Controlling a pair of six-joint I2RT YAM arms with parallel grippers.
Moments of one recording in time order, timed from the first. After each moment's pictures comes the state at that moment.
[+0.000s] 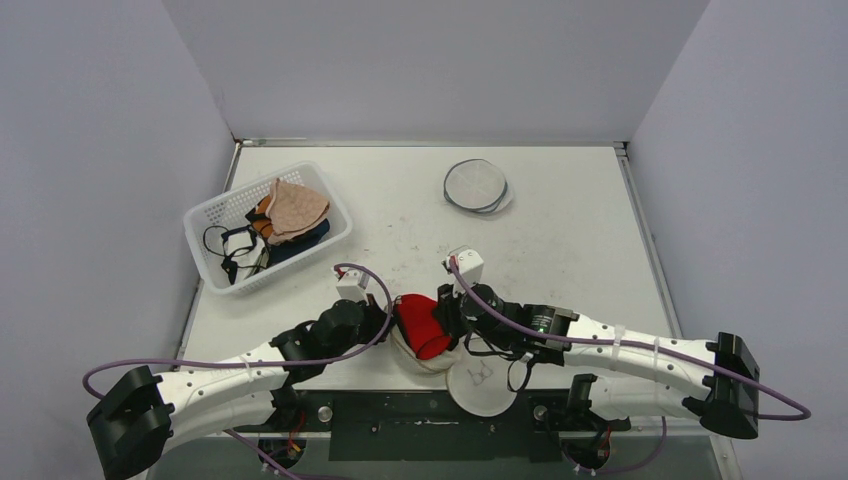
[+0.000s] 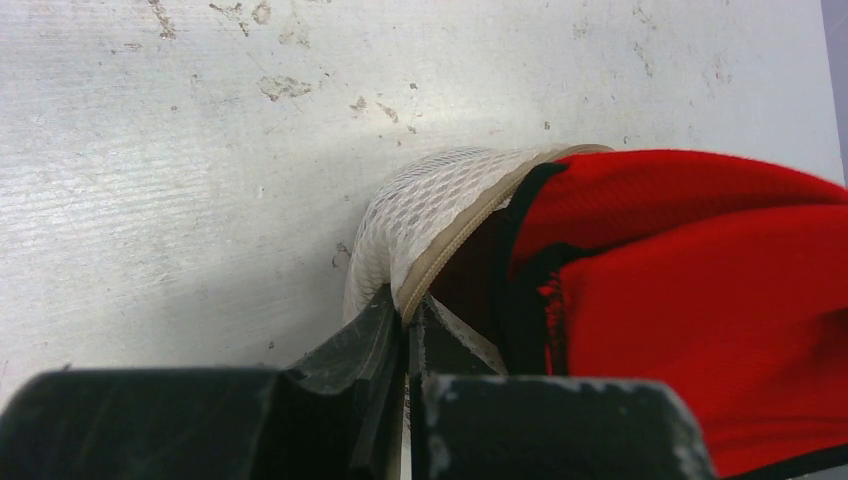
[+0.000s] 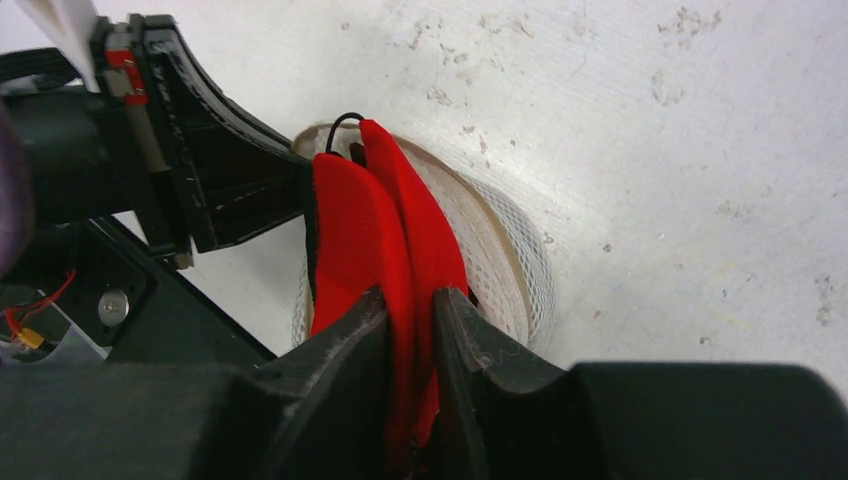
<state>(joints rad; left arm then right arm) -0.96 0.89 0.28 0.06 -0.29 -0.83 1.18 1.07 0.78 -0.28 0.34 0.50</state>
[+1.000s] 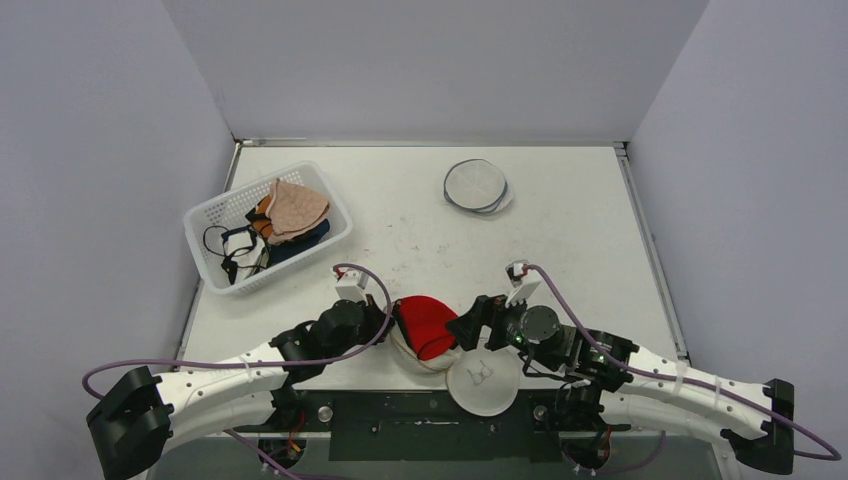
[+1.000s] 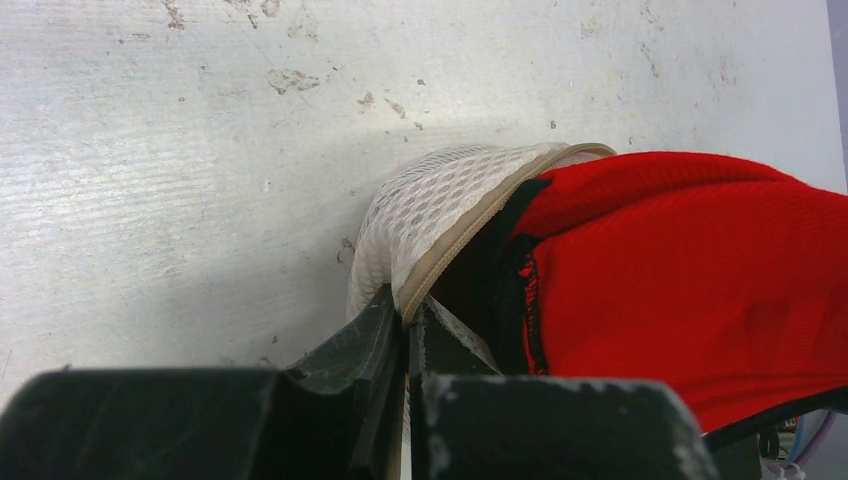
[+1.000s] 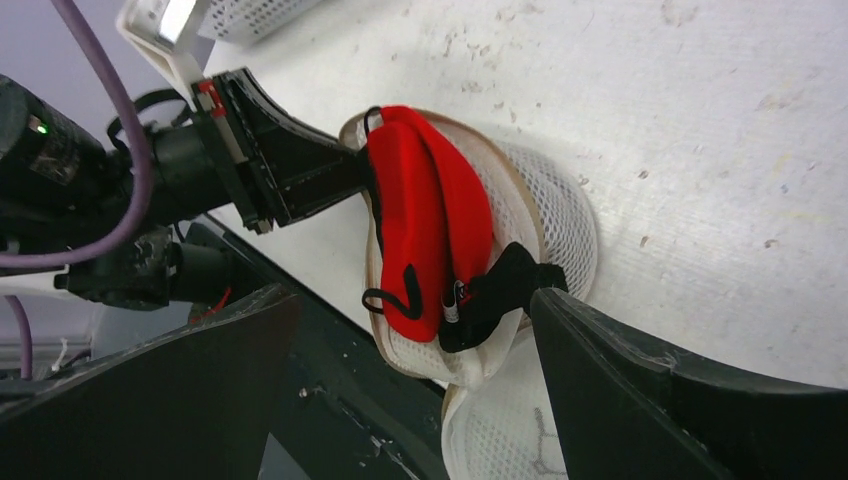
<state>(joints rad) -0.96 0.89 0.28 0.05 -0.29 -0.84 1.16 0.65 0.56 -0.34 0.34 0.79</state>
